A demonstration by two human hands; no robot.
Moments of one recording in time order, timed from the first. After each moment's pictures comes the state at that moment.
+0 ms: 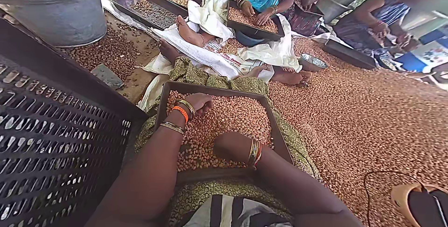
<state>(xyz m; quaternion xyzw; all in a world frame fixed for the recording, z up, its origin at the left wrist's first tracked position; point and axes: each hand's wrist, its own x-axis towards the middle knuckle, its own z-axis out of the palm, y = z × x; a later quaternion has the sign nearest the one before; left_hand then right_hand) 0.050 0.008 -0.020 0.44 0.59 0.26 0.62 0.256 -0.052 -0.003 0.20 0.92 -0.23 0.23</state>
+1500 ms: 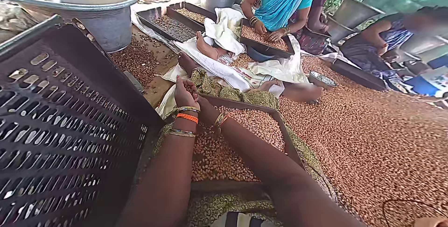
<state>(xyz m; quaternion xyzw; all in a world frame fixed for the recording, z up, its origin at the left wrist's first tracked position) 0.008 -0.008 0.003 0.11 0.41 0.79 0.44 0.093 0.034 -0.025 0.30 0.91 -0.28 -0.07</state>
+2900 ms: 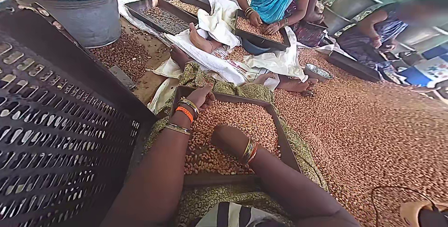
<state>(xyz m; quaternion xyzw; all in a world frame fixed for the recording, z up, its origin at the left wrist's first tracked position) 0.025 0.003 -0.010 0.36 0.55 0.41 0.63 0.212 -0.041 0.000 0.32 0.91 -0.18 0.19</state>
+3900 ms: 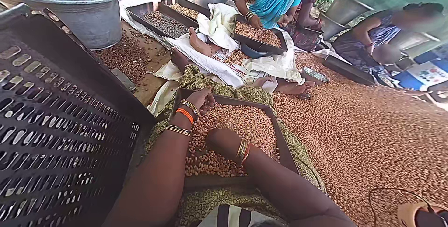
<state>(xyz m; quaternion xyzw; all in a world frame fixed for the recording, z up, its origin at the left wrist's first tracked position) 0.027 0.002 -0.004 0.29 0.53 0.45 0.66 0.192 -0.048 0.005 0.27 0.92 -0.18 0.22</state>
